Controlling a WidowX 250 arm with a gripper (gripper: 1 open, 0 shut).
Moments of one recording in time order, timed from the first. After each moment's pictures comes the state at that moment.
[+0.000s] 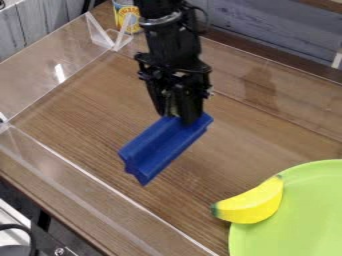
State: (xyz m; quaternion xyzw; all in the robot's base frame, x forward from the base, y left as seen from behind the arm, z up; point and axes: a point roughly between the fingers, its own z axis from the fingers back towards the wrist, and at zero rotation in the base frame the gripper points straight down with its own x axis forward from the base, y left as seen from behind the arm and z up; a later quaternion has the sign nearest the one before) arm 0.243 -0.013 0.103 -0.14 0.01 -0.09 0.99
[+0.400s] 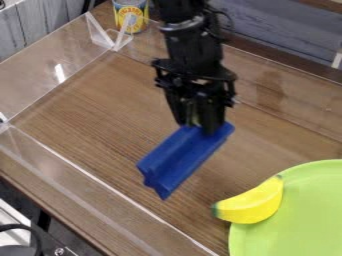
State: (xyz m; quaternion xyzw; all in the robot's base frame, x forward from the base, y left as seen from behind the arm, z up) arm 0.237 -0.043 0.107 -0.14 0.01 -0.09 0.99
